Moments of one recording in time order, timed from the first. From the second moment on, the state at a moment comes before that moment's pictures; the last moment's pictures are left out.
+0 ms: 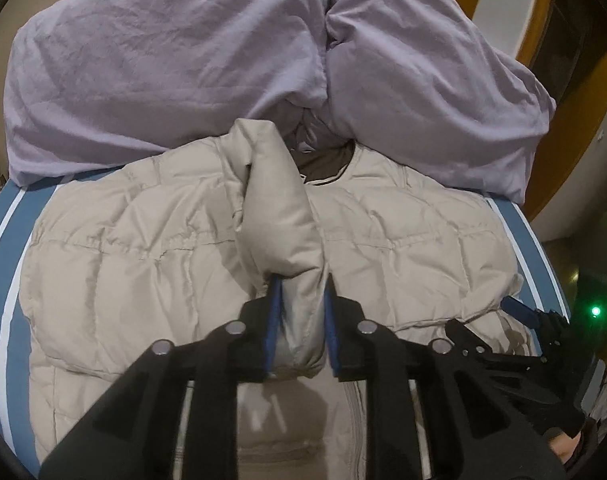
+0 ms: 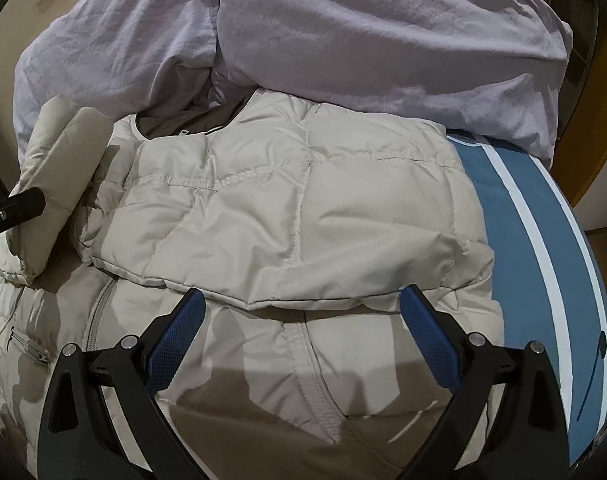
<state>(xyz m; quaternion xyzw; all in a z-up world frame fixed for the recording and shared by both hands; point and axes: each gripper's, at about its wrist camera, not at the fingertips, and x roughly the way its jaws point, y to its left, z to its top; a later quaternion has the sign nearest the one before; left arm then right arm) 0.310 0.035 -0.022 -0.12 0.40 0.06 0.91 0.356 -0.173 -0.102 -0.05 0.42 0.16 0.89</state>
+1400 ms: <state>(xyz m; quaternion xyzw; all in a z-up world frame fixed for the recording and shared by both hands) 0.277 0.070 -0.067 -0.04 0.42 0.13 0.90 0.332 -0.207 -0.109 -0.02 0.41 0.17 0.90</state>
